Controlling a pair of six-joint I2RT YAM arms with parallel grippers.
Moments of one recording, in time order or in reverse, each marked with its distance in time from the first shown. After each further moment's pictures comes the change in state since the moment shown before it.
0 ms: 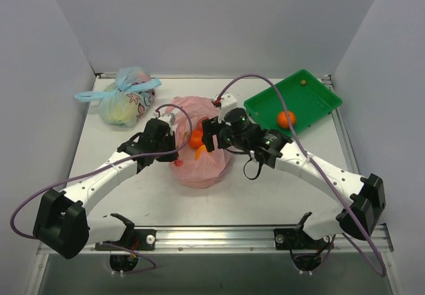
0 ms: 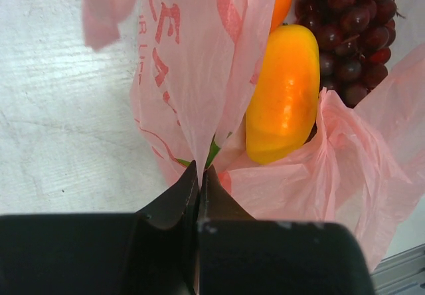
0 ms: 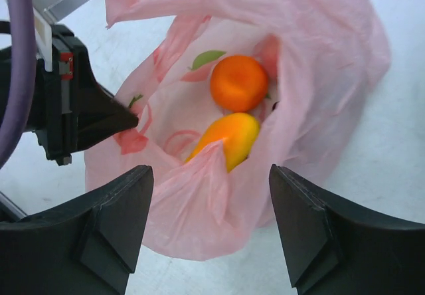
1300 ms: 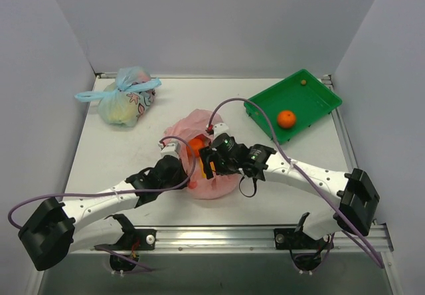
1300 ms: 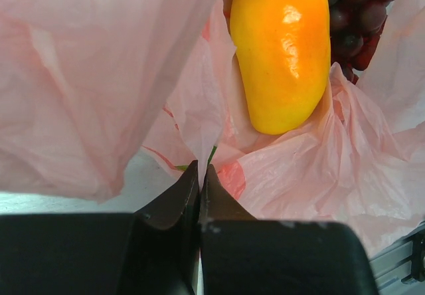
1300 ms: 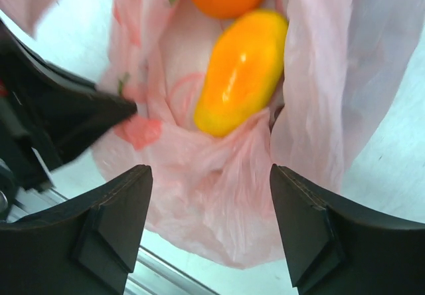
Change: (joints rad) left arm -0.327 -0.179 -0.395 0.302 -0.193 -0.353; right arm 0.160 0.066 -0.175 -0.118 0.013 0.182
